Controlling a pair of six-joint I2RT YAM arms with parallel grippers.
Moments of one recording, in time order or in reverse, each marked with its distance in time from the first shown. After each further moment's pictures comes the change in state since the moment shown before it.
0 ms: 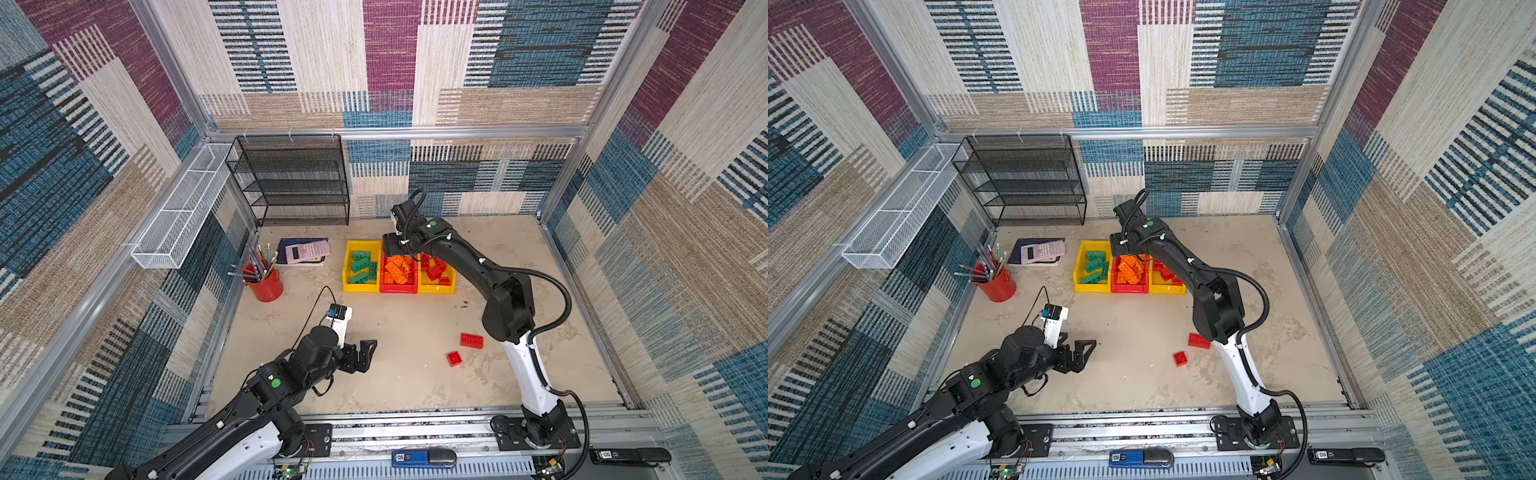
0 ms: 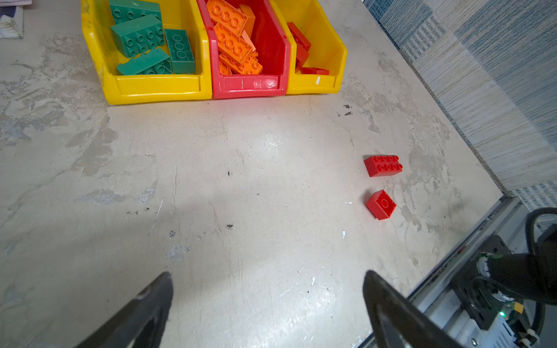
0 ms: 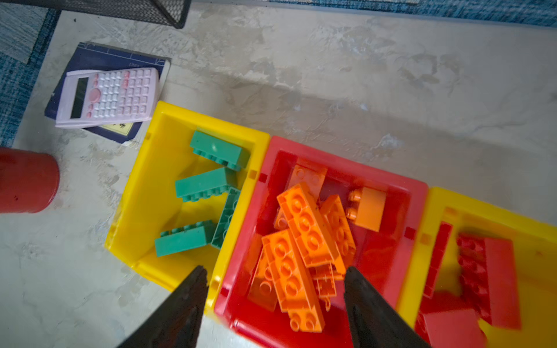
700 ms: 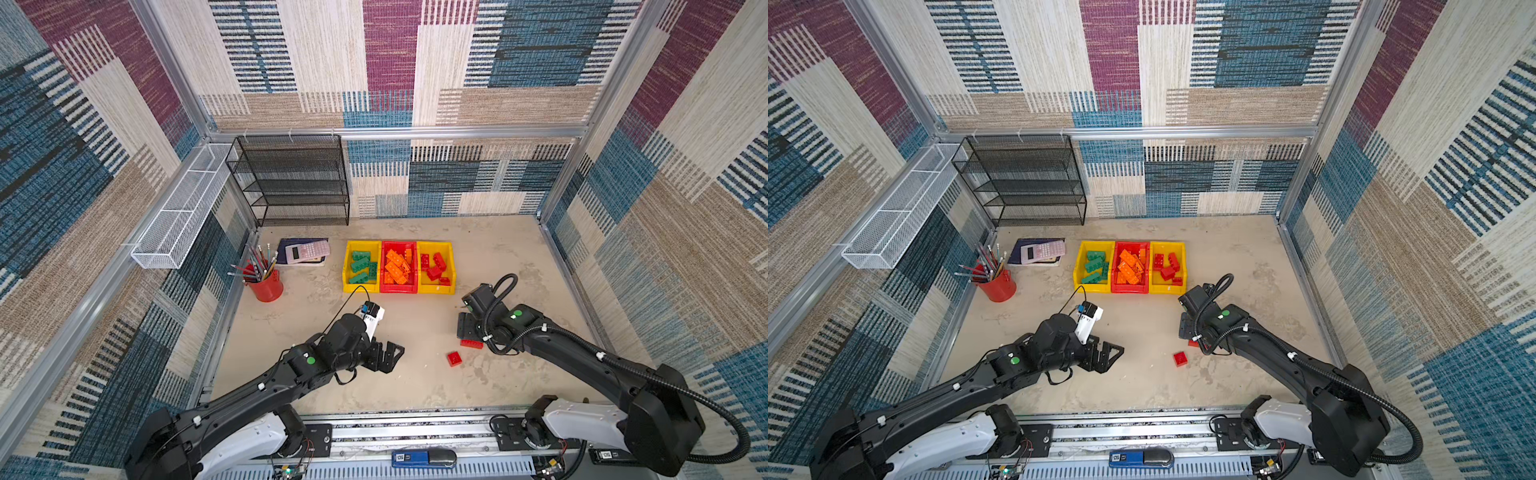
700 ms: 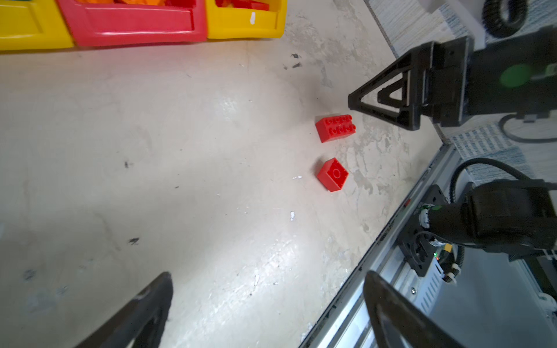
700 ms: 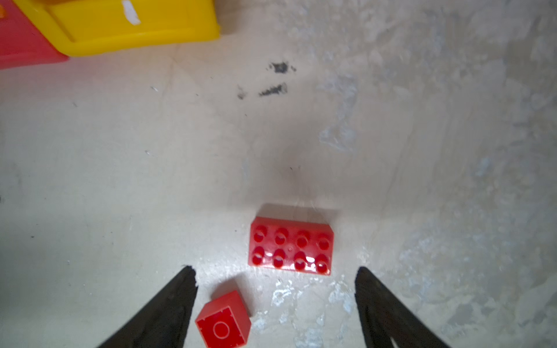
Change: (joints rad) left arm -0.060 0.351 0.063 0.217 0.241 -0.010; right arm 0.005 -1.073 -1.448 0.095 0.188 0.382
